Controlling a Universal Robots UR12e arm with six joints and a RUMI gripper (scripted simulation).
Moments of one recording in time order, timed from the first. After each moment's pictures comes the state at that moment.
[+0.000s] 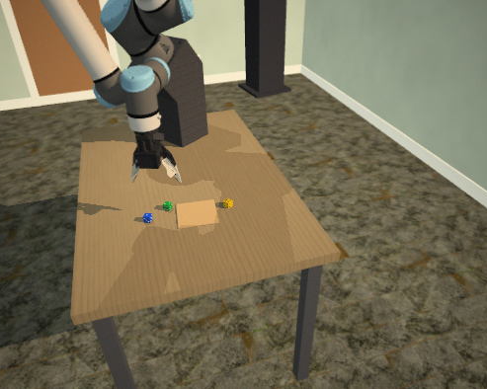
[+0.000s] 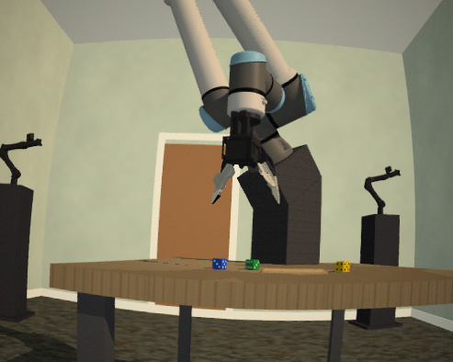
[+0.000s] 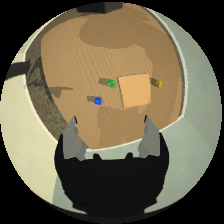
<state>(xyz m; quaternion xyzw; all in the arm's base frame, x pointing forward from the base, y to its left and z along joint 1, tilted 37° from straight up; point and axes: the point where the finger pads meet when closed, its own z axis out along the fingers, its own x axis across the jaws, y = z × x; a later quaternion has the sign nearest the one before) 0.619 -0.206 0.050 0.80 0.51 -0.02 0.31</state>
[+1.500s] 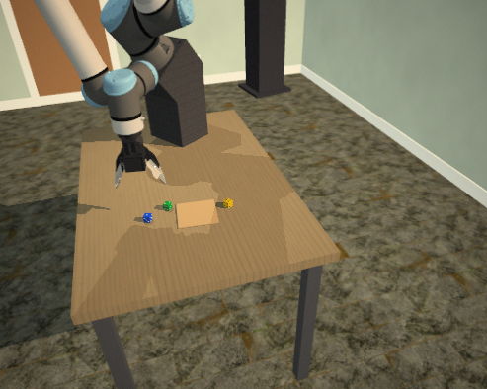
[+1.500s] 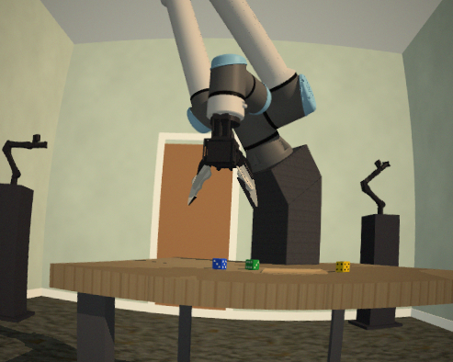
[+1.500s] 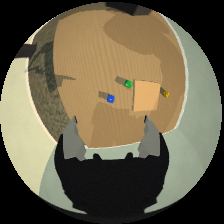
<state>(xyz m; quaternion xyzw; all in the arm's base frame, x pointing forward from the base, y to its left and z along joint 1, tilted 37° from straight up) 0.604 -0.254 0.068 0.75 0.58 -0.05 0.31</state>
